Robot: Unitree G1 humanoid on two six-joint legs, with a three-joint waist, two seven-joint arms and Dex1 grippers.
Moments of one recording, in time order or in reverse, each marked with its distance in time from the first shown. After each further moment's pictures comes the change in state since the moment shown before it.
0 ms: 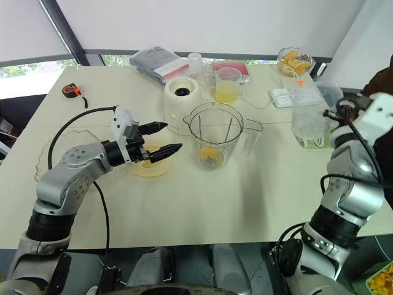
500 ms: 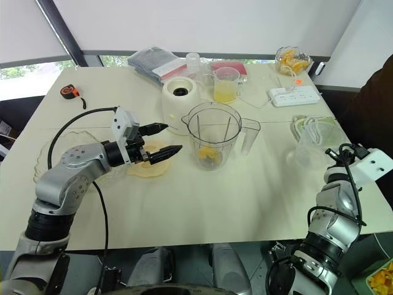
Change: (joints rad) left arm 0.000 0.005 -0.006 0.001 0.000 0.002 -0.010; right arm 0.134 0.090 -0.035 0.284 0.117 -0.366 -0.042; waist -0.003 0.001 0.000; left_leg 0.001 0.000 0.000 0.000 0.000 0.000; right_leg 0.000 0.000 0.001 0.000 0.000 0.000
